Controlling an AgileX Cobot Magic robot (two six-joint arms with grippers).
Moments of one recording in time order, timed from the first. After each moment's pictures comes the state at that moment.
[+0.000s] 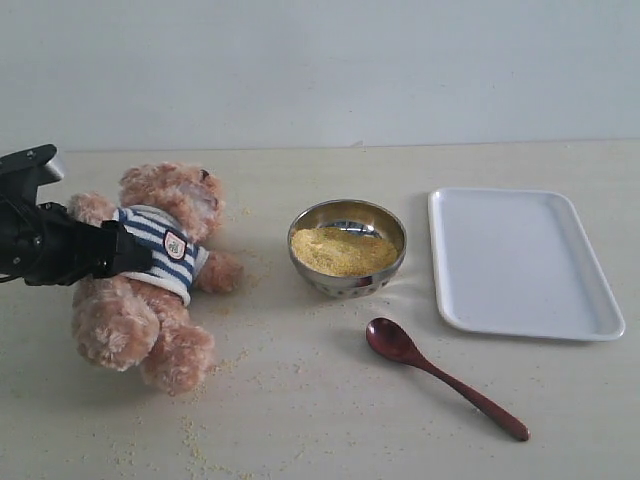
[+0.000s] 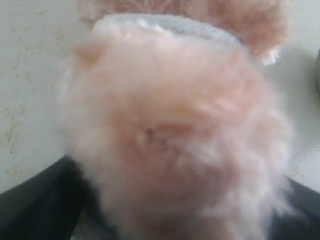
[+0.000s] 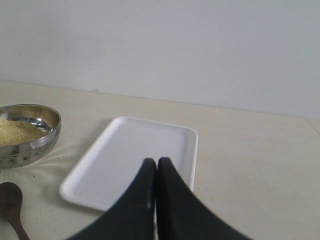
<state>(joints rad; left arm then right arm) -0.01 1.78 -0.81 -1.44 0.39 1.41 0.15 0.01 -0.01 -0.05 0.20 -0.02</state>
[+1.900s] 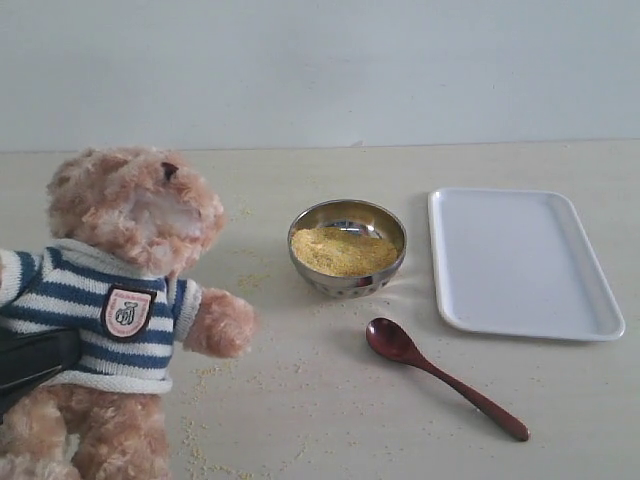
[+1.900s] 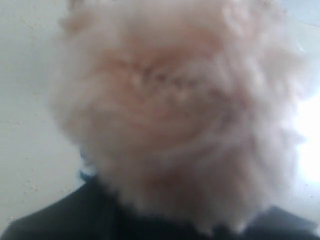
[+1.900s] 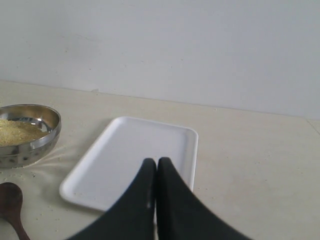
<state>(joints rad) -0.01 0.75 -0.18 -1.48 0.60 1.31 0.15 0.01 -0.01 -0.05 0.20 -0.02</state>
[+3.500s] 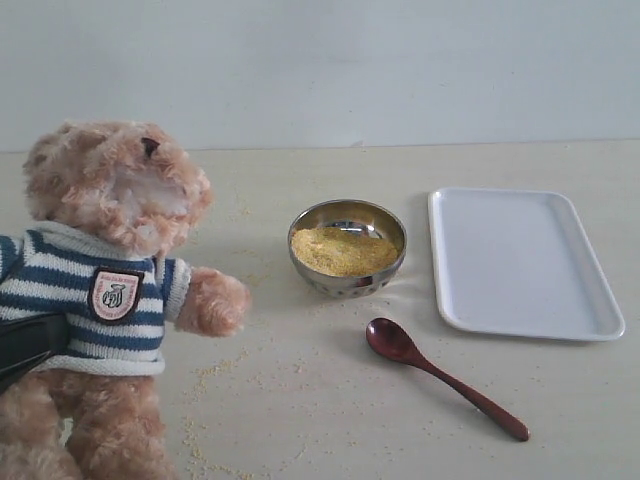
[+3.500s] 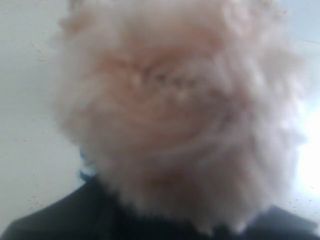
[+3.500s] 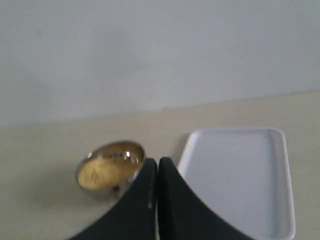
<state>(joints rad) -0.01 0.69 -0.18 -1.51 0.58 1.31 0.30 0.27 -0.25 0.16 0.22 0.11</state>
